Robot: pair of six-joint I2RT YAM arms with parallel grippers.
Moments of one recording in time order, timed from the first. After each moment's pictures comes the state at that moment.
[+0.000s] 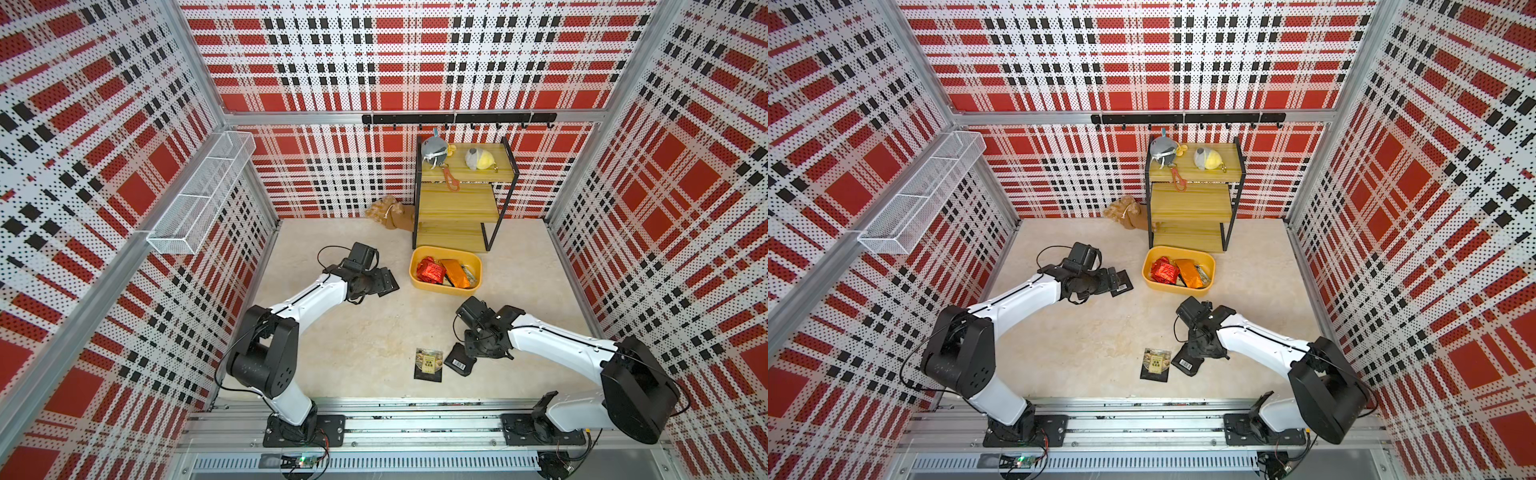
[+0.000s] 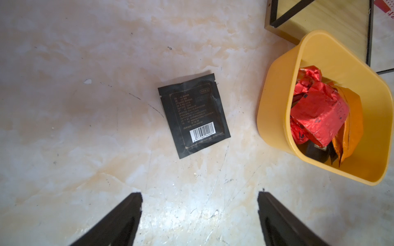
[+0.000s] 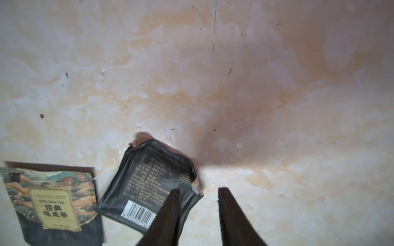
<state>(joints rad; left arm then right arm) -0.40 1.64 1.13 -0.46 0.04 -0.60 0.70 1.37 0.78 -0.81 0.13 0.77</state>
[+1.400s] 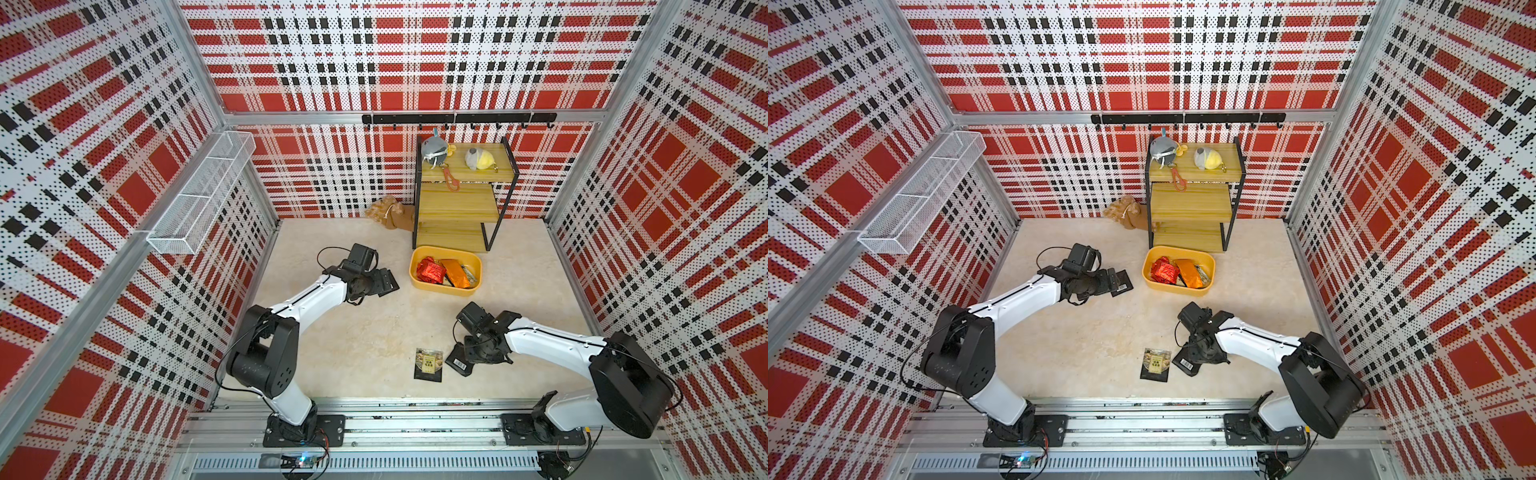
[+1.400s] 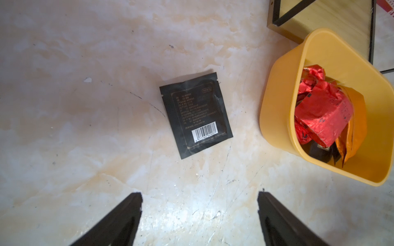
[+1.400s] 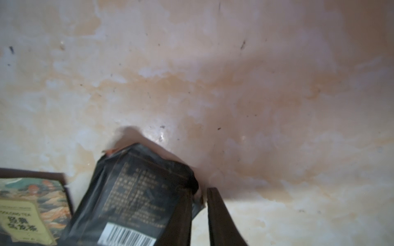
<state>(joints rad) -0.39 1.64 1.11 -0.44 0.04 -0.60 0.70 1.41 0.70 -0.72 0.08 0.75</state>
